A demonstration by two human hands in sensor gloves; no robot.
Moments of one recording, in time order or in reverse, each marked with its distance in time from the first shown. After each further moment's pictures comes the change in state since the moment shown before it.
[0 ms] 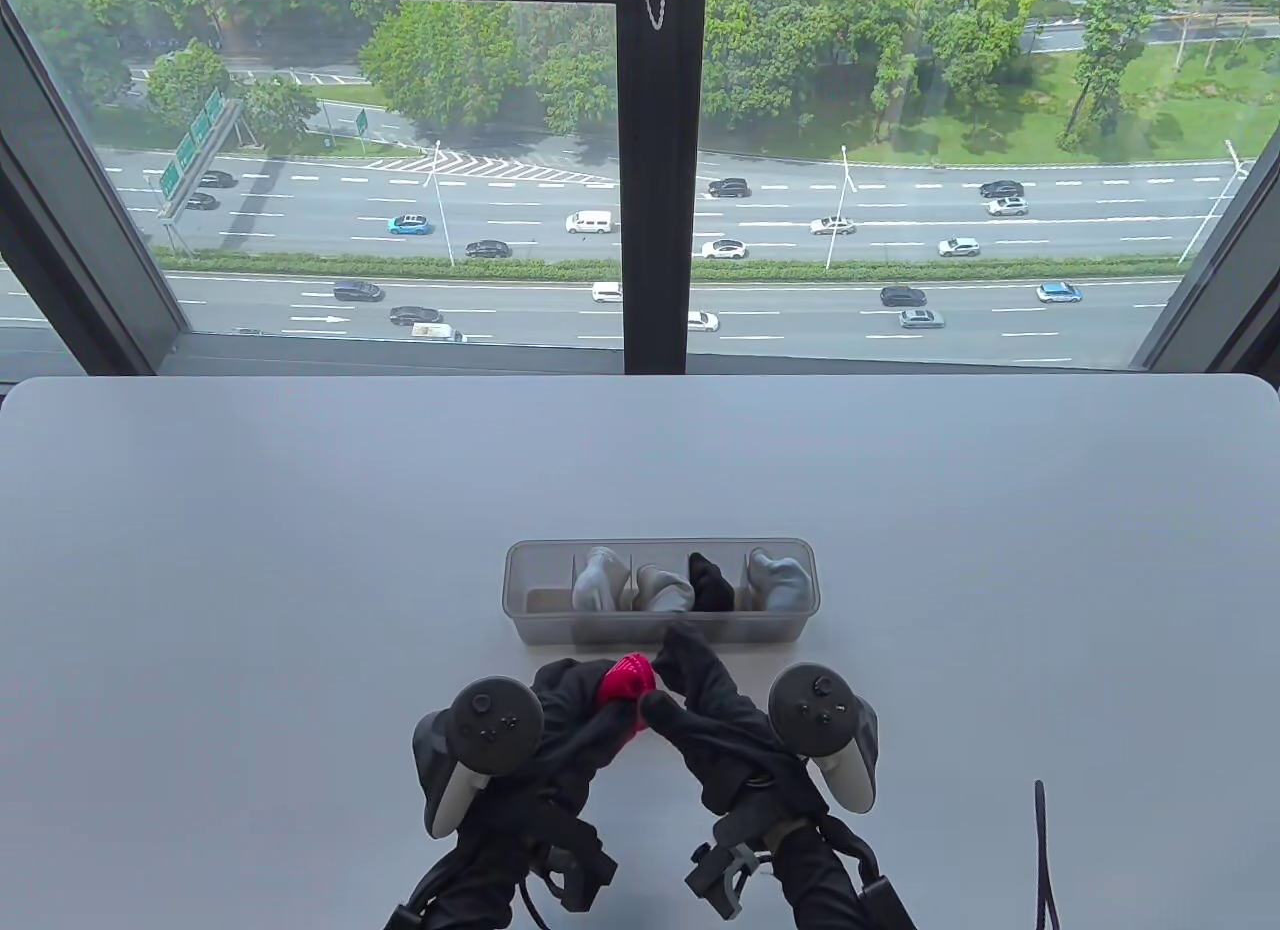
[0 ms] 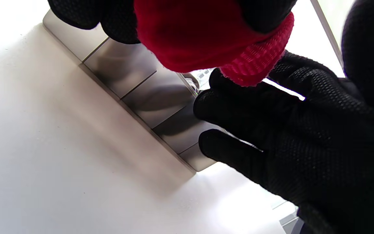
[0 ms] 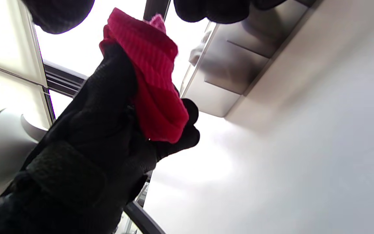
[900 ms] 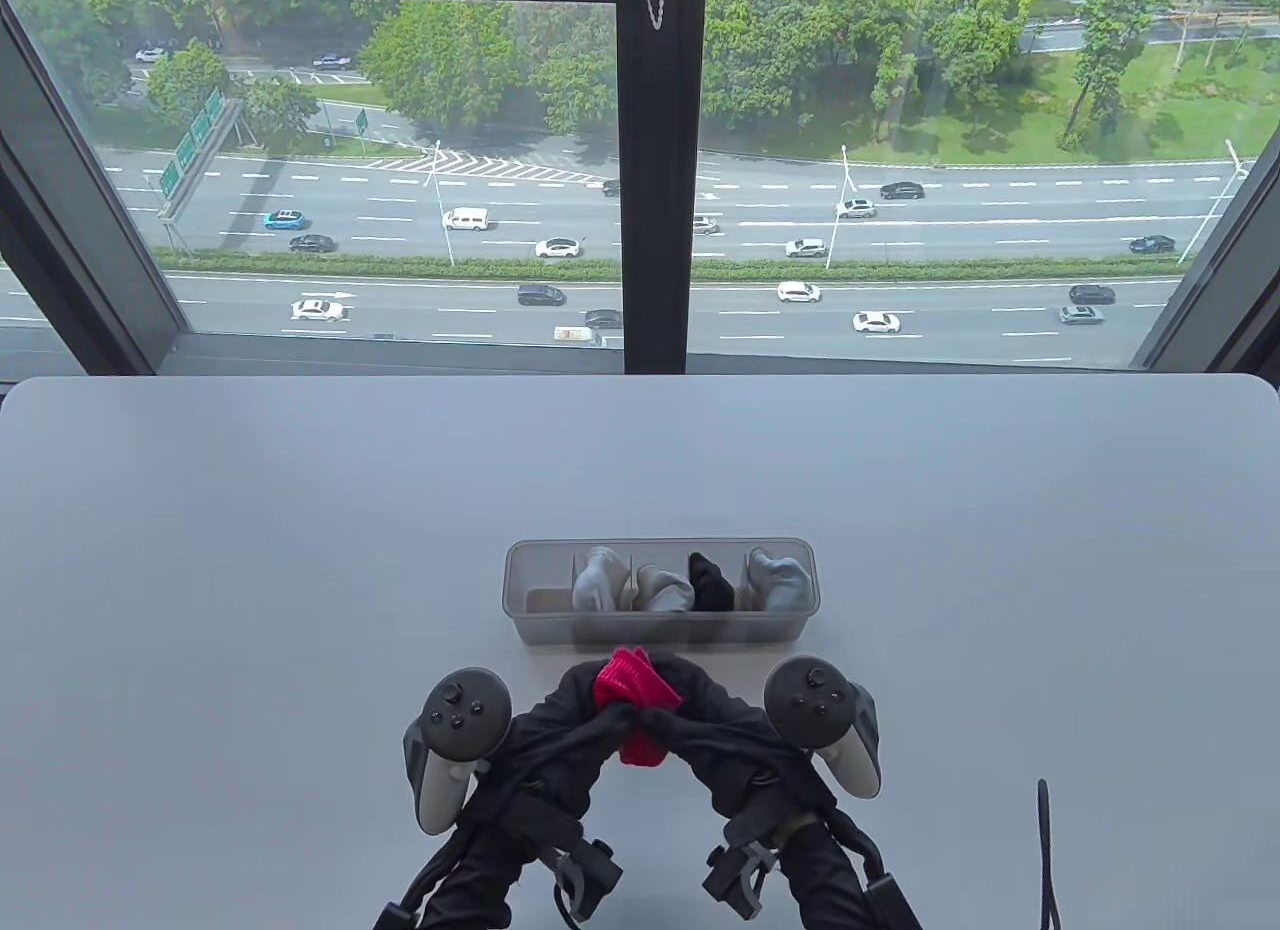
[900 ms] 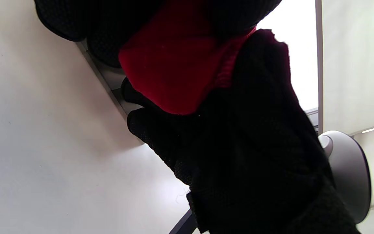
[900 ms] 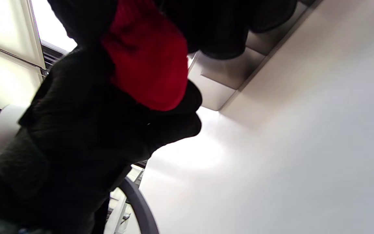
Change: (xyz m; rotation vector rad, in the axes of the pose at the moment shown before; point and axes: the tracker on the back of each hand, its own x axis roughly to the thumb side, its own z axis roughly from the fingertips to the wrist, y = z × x) left_hand 0.003 -0.005 0.000 -0.094 -0.027 0.225; right_hand 0.008 -0.002 0.000 0.008 -0.034 -0.008
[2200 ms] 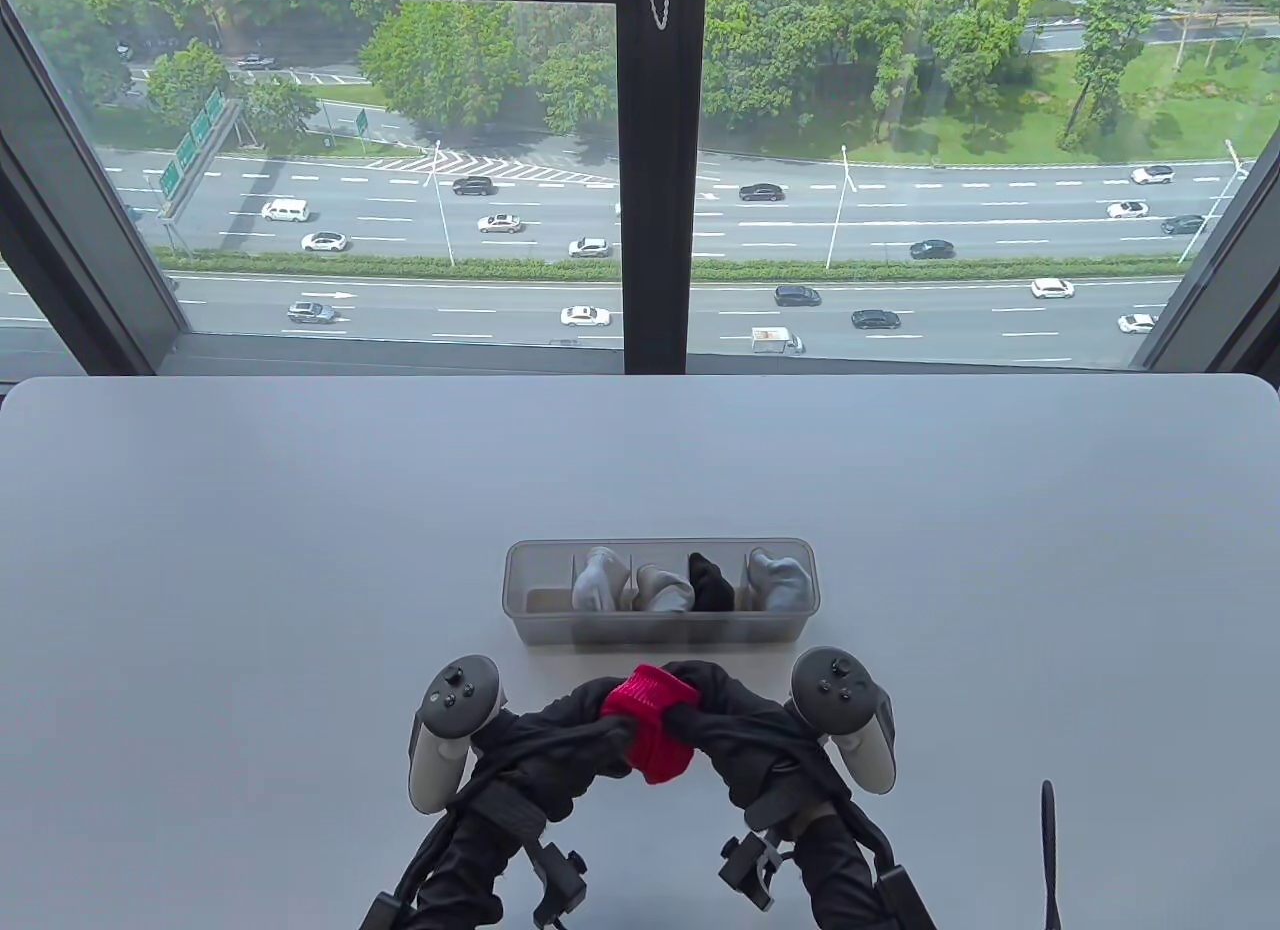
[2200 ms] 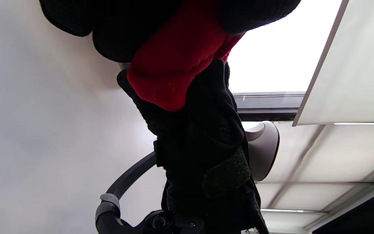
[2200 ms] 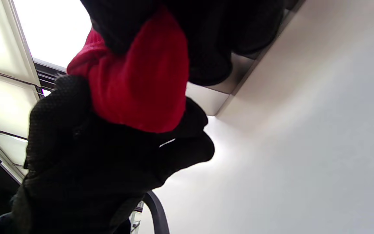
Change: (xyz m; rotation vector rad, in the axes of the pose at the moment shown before) left_hand -0.021 0.000 -0.009 -0.285 0.043 0.288; right_hand -0.011 -0.019 0.001 -0.031 0.044 0.016
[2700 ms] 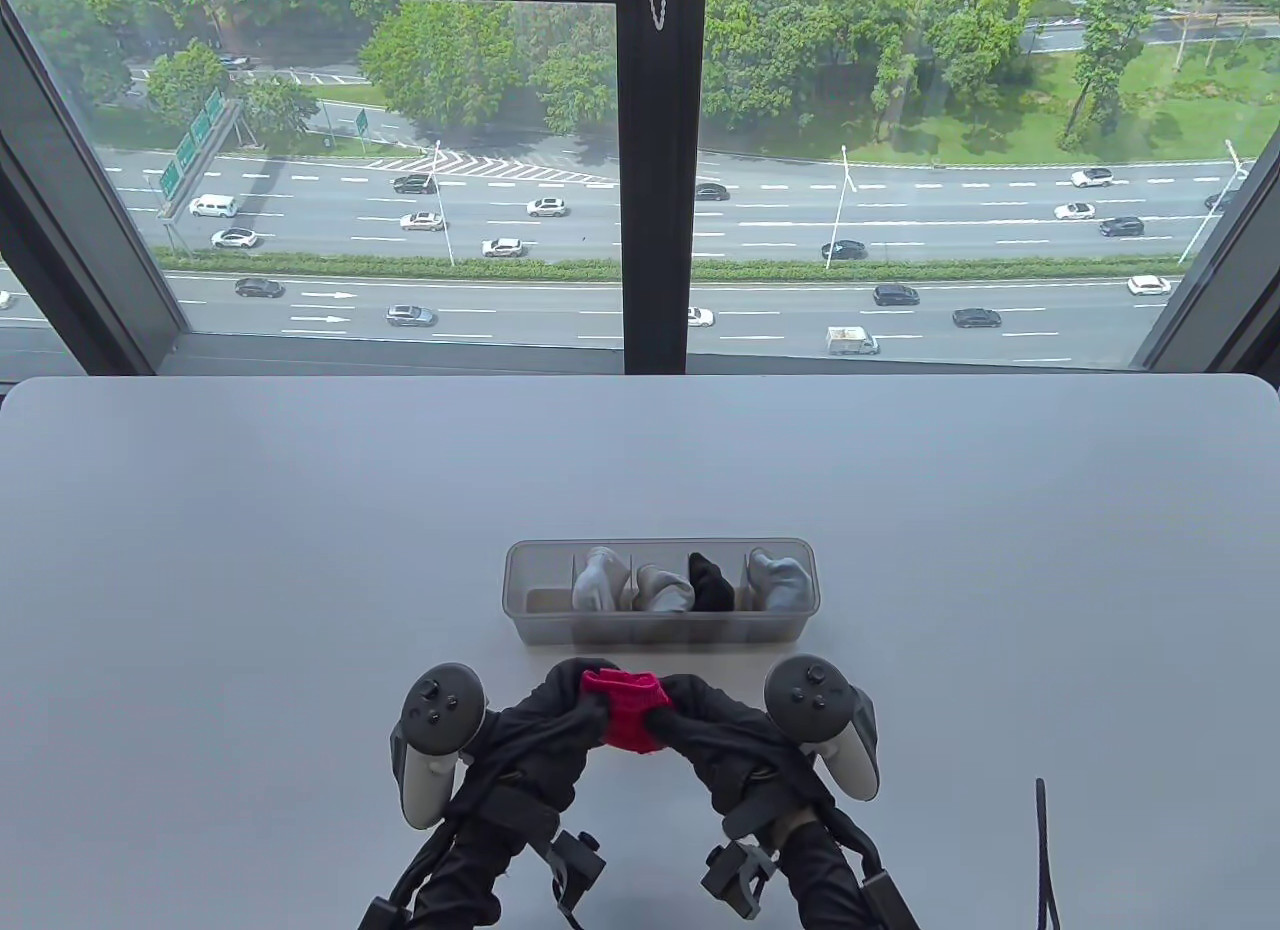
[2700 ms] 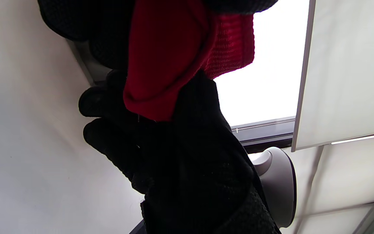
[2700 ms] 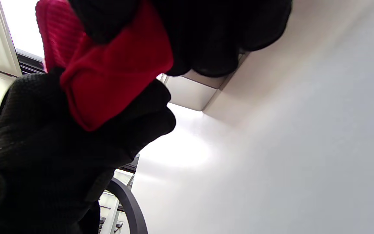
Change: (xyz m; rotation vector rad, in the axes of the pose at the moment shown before) left_hand 0.016 0.002 0.007 0.164 -0.118 -0.104; right_hand -0.001 0.011 -0.001 -0.001 0.052 -0.001
